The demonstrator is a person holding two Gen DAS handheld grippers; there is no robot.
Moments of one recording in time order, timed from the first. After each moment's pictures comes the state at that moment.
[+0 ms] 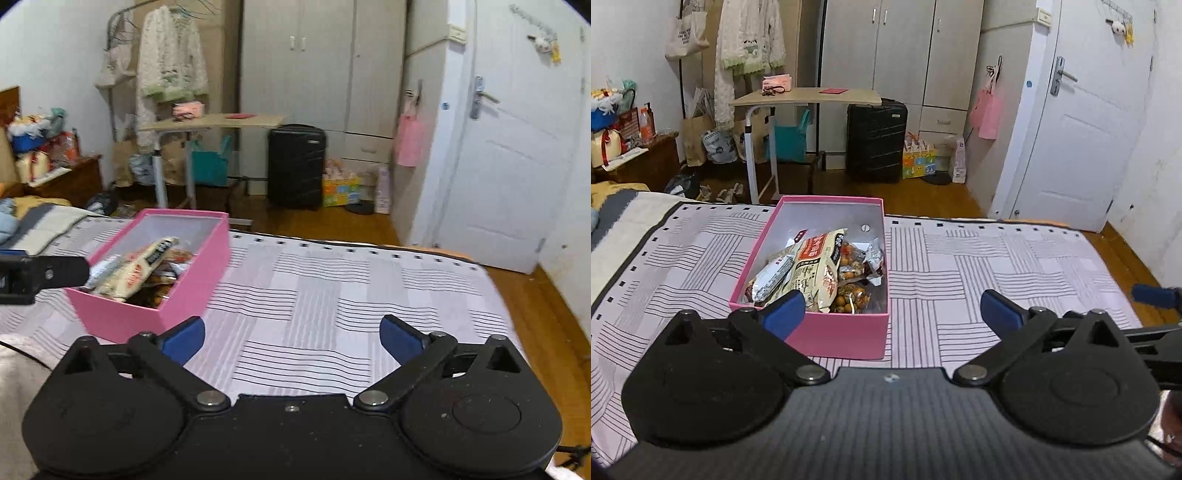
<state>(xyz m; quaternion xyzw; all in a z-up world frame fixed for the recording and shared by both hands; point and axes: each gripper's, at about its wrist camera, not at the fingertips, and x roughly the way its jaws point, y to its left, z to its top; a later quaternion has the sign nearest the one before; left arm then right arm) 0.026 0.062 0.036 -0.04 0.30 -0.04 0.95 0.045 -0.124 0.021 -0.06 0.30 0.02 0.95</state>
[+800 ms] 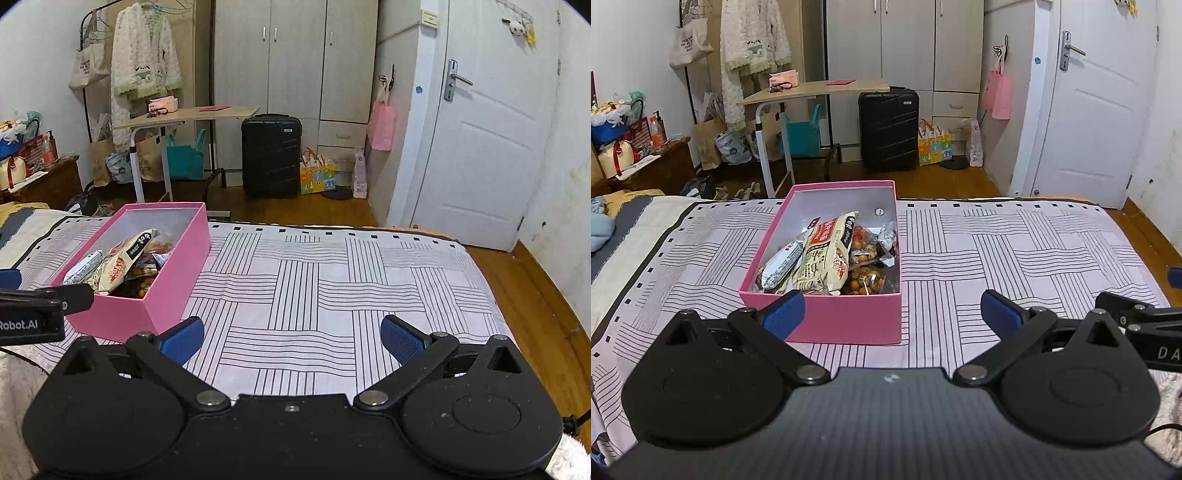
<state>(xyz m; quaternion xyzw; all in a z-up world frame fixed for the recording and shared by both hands) 0.024 0.044 0.023 0.00 0.32 -0.02 0.95 0.031 -0.132 0.018 -0.03 0.31 -0.01 0.95</state>
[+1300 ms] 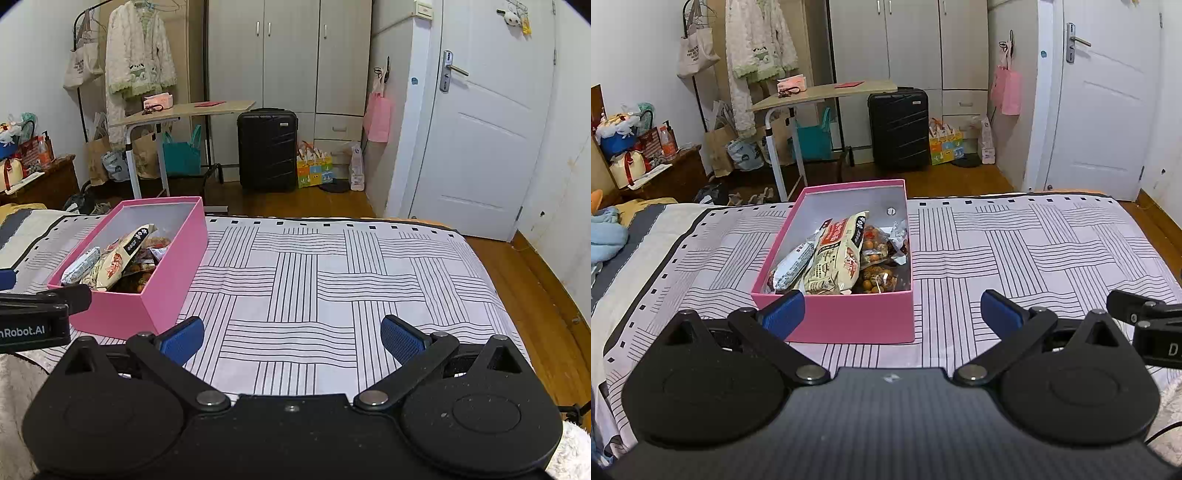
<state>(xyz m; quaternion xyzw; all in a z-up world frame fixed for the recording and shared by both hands) 0.024 0.036 0.021 0.02 0.32 0.01 0.95 0.030 -0.134 0.013 -0.02 0.32 -0.01 0.95</state>
